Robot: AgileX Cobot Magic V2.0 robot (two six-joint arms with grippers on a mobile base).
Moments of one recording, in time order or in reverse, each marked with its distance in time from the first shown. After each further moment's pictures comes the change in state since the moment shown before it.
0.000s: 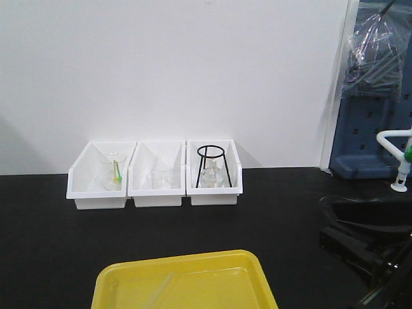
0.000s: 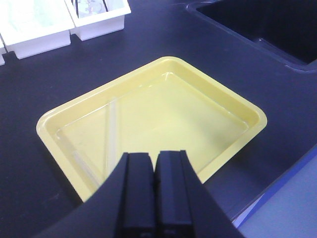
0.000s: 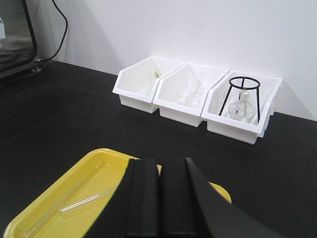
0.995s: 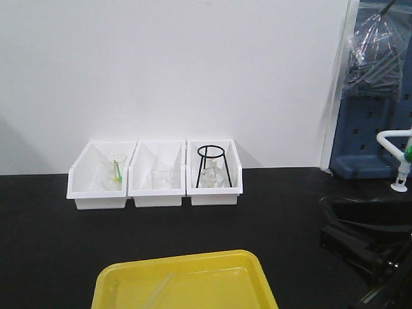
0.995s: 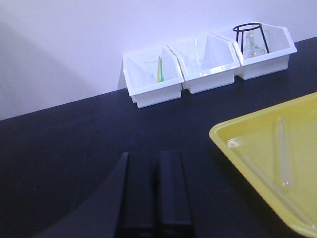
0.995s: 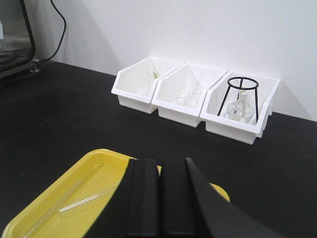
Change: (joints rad) left arm 0.481 -0.628 0.508 0.193 -0.223 0.066; right arm 0.000 0.000 0.000 0.000 0.006 0.001
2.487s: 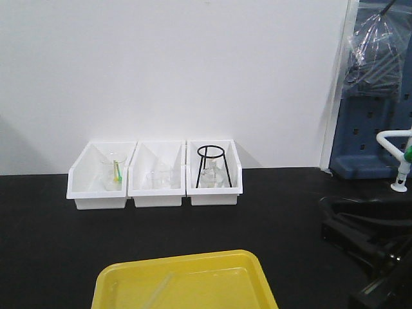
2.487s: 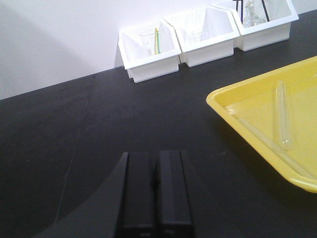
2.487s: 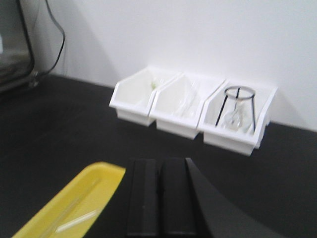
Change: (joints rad) left arm 0.001 -0.091 0.072 0.019 0.066 0.000; right arm 0.000 0.000 0.001 0.155 0.026 -0.125
